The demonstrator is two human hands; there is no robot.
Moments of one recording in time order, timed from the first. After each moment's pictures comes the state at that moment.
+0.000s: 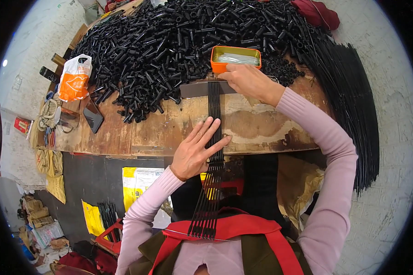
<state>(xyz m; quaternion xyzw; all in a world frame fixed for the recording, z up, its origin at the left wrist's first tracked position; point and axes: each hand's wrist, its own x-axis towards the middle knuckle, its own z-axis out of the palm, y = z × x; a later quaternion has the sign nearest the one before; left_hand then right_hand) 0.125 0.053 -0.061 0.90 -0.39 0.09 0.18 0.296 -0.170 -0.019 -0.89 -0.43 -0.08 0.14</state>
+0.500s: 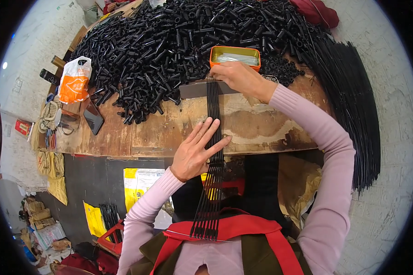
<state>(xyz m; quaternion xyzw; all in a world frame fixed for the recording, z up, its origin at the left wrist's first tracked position) 0.126 0.051 -0.061 0.90 -0.39 0.09 0.18 0.309 -0.159 -0.028 -0.86 -0.44 -0.08 0.25</state>
